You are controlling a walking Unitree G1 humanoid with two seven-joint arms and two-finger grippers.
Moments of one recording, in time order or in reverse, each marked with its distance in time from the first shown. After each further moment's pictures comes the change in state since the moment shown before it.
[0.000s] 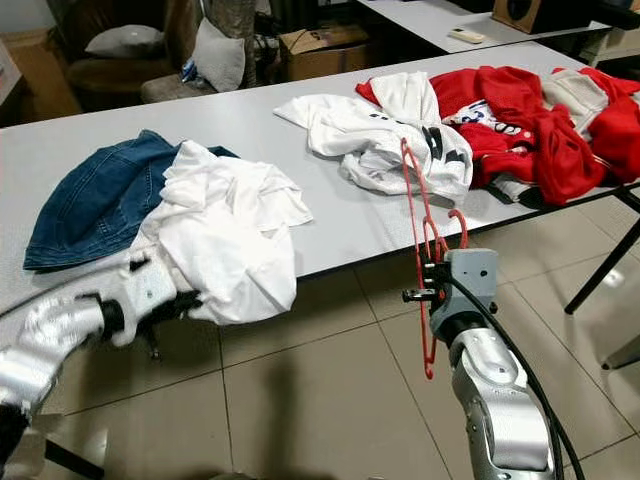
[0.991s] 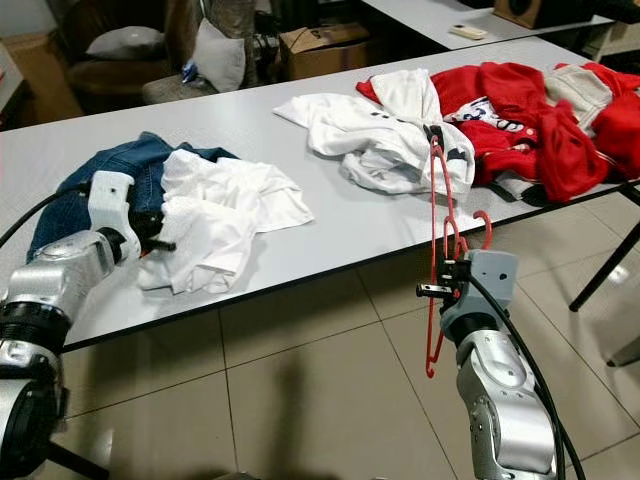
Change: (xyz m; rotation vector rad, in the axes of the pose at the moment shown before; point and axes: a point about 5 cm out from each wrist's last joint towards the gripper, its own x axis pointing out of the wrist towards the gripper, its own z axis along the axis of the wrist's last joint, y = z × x) left arm 0.012 0.082 0.019 -0.612 -0.095 0.534; right arm -0.001 -0.011 -0.001 0.077 -0.012 -0.082
